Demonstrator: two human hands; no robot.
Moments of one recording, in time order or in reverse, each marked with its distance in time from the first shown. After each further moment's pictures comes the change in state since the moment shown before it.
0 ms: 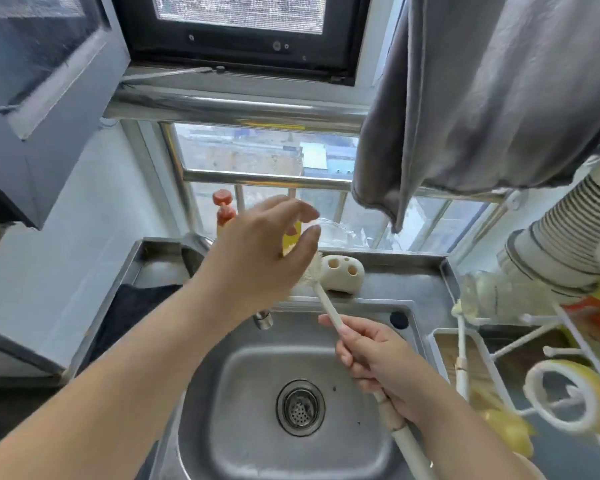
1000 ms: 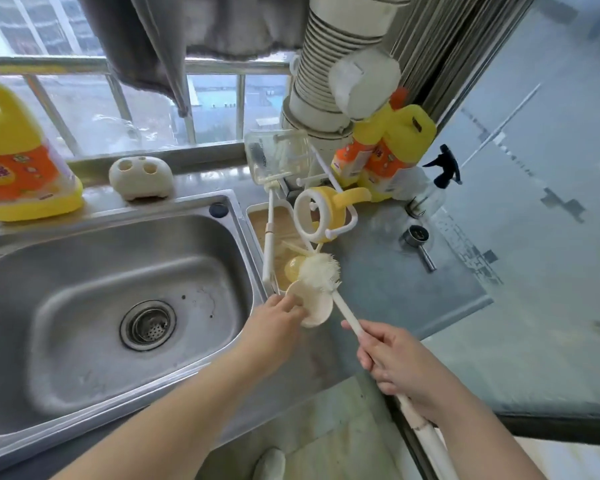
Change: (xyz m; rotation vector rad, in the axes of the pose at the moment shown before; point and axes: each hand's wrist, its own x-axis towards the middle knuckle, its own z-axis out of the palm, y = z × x) left_hand -0.203 0.136 0.314 -0.091 -0.592 0.294; right_hand -0.245 0.159 -0.158 0.053 0.570 0.211
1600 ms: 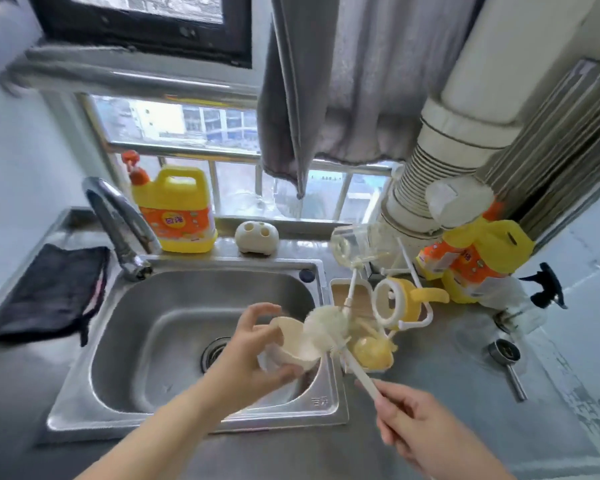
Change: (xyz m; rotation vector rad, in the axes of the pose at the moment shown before) left_hand -0.068 -0.010 -0.142 -0.490 0.341 -0.362; right_hand -0.003 -0.061 0.030 -0.412 -0.330 -0.287
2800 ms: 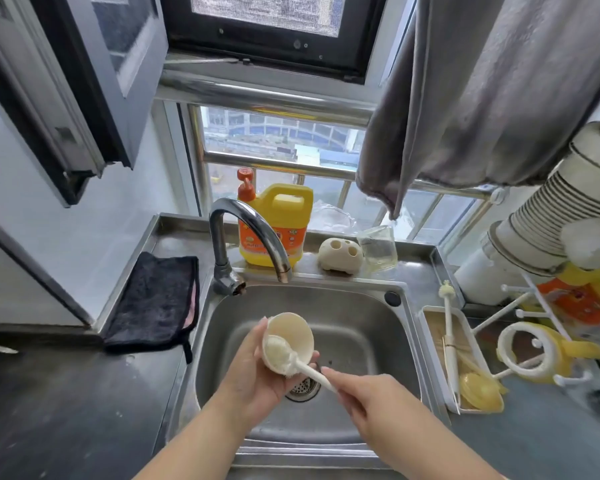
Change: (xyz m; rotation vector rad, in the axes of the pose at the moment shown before) left_hand -0.018 -0.072 -0.139 -1.532 0.264 -0.867; right_hand 0.103 -0.111 0.175 -0.852 -0.050 -0.266
